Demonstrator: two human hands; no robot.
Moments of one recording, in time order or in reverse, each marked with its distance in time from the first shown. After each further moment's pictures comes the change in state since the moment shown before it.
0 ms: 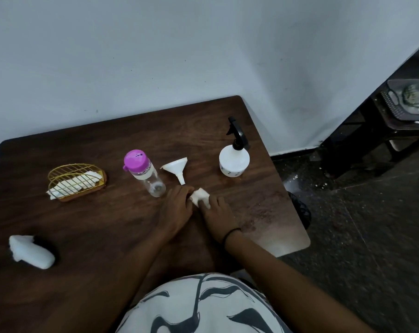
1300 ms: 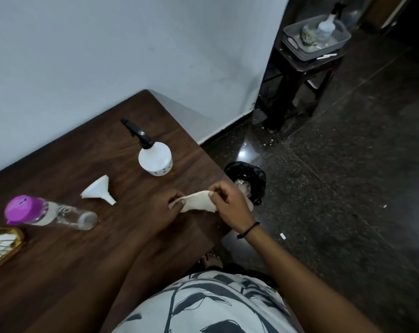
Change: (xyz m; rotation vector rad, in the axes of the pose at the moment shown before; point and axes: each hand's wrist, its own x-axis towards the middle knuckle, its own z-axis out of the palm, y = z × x) left_hand 0.027 0.095 0.061 -0.041 -0.444 0.245; right_hand -0.122 0.117 -0.029 1.087 0.564 0.516
